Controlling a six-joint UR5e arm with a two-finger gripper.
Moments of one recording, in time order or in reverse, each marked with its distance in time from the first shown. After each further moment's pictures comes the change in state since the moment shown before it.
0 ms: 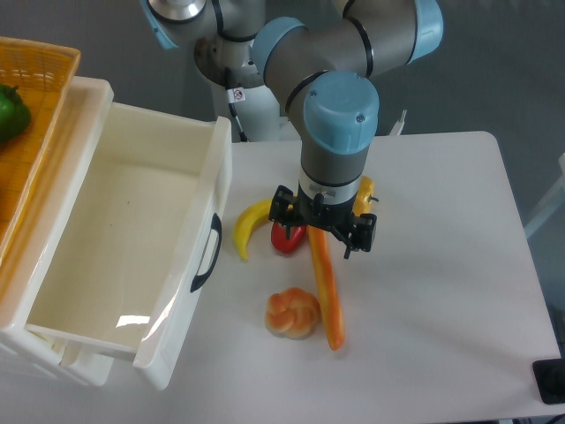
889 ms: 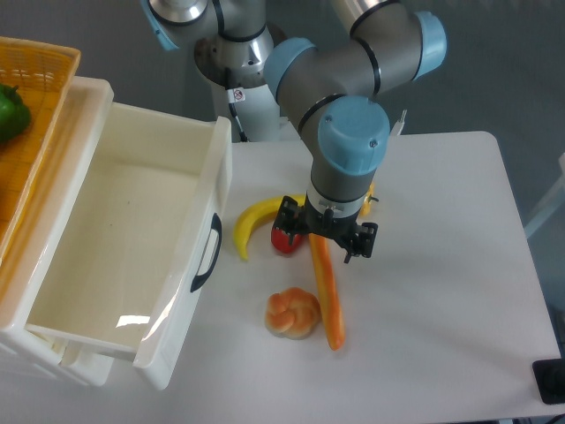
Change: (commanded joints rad) arm 0.018 -0.032 -0.146 0.141 -0.049 -0.041
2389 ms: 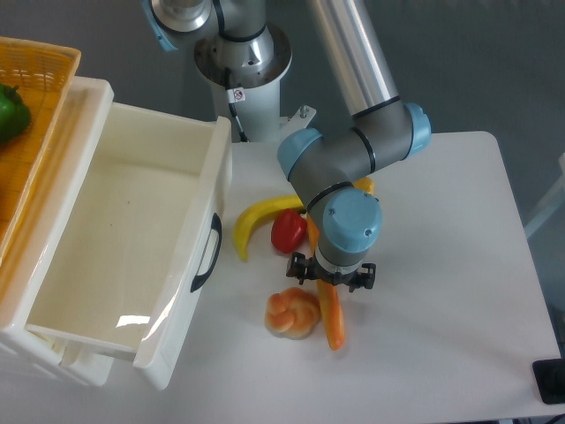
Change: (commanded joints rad) arm 0.006 -0.201 -0.017 0.126 0.080 -0.143
